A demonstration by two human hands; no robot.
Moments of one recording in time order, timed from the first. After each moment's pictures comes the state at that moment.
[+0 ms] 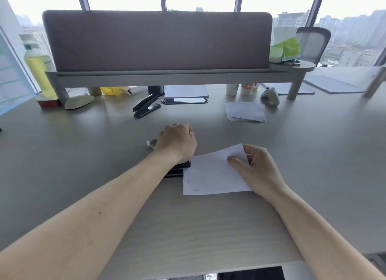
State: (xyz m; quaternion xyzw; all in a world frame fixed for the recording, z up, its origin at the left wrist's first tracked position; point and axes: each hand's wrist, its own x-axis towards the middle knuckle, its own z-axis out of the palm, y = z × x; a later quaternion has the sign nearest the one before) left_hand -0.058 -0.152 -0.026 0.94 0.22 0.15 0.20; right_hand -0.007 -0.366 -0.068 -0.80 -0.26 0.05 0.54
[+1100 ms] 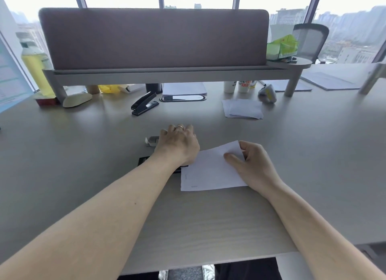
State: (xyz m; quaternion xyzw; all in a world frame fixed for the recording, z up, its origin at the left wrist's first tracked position) left_hand -0.053 -0.164 -0.035 0.97 0.23 0.07 0.09; right_hand -0.005 -0.366 -0.071 -0.81 -0.26 0.04 0.53
